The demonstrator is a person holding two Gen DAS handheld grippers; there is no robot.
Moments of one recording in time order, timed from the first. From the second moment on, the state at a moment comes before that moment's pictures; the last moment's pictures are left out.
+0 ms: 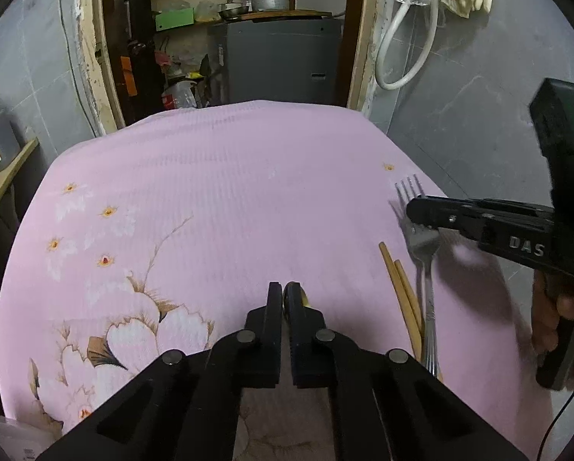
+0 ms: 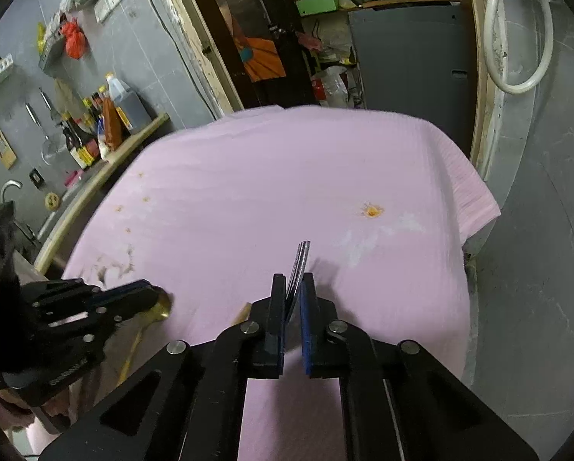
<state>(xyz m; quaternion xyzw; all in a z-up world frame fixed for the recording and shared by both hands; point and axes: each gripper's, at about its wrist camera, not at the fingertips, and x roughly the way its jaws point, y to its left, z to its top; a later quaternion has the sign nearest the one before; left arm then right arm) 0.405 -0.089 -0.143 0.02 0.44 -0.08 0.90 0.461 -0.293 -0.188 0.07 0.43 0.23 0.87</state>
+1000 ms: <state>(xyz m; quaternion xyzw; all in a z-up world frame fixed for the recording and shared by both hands) 0.279 0.011 0.076 -0.03 0.20 -0.01 0.98 0.321 -0.209 0.045 0.04 0.17 0.21 0.96</state>
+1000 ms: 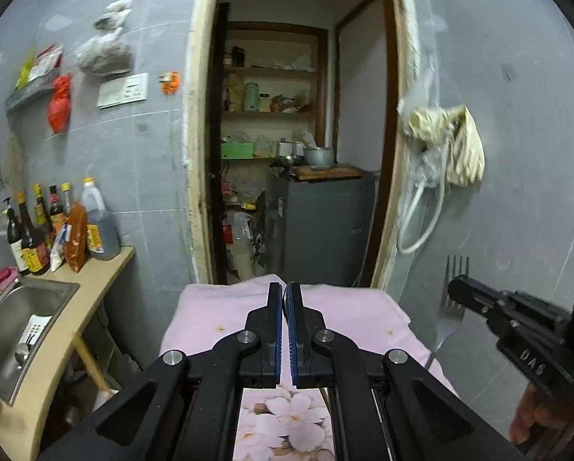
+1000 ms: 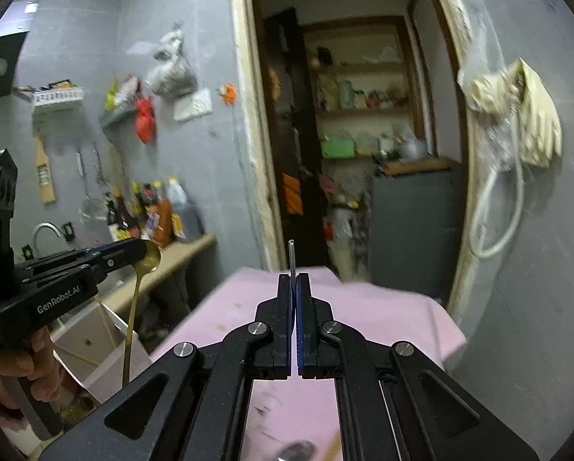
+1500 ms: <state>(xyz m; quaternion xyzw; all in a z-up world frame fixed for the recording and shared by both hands) 0.239 0.119 0.104 -0.02 0.13 0.06 0.99 0.283 -0.066 0.073 -0.01 0.10 0.27 0.96</state>
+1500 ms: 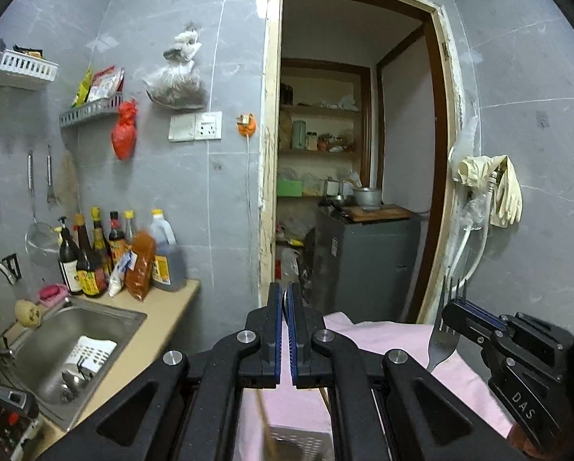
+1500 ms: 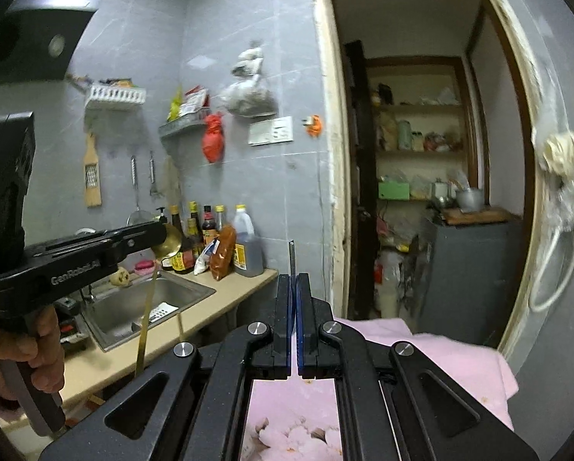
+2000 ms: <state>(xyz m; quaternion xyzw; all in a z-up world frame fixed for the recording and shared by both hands) 0.224 0.137 0.046 0.01 0.09 0.06 0.99 0.242 0.013 0.028 -0.15 0.11 0.27 0.95</state>
